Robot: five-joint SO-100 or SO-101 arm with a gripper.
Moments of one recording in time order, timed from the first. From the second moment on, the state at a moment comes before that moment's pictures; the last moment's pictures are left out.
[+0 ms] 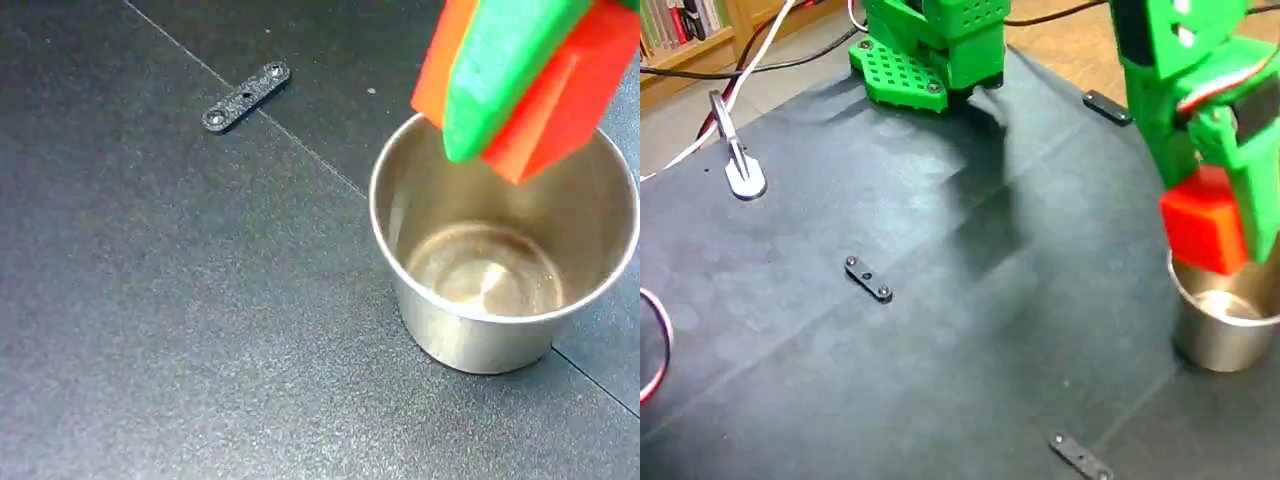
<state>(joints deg) 8.8 77.9 68.2 70.9 -9.1</state>
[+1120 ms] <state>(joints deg) 6.3 77.6 68.2 64.3 -9.2</state>
